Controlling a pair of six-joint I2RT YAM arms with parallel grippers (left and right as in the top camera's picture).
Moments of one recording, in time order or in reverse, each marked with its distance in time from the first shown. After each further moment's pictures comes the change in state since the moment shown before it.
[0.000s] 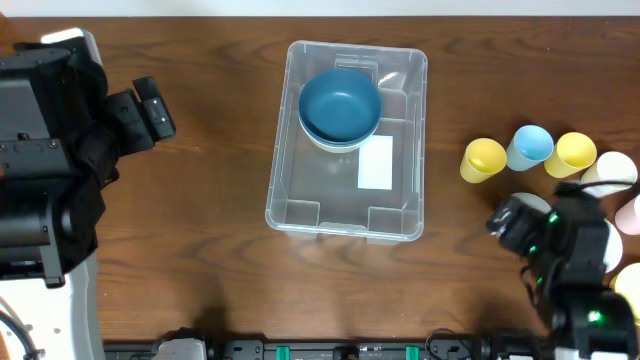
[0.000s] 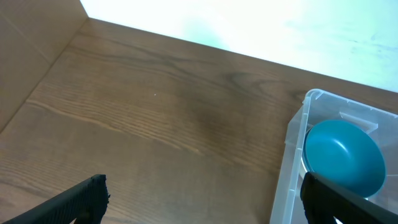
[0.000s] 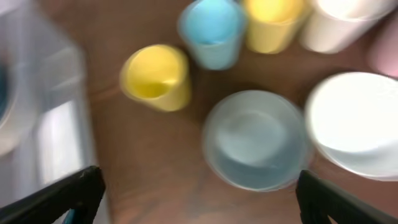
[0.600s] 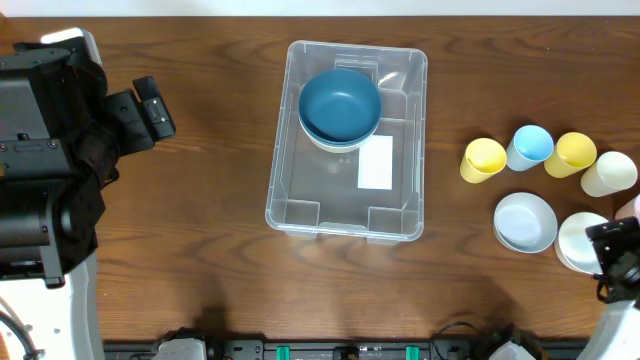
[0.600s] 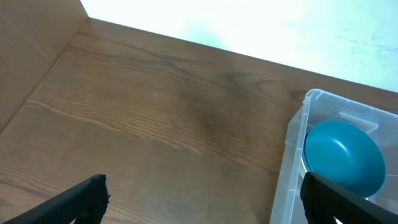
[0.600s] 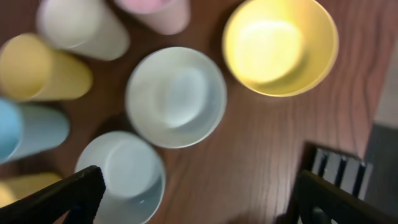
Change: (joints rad) left arm 0.000 0.000 0.000 0.000 0.000 0.000; right arm -0.727 0.219 0.122 -0.153 -0.041 0.127
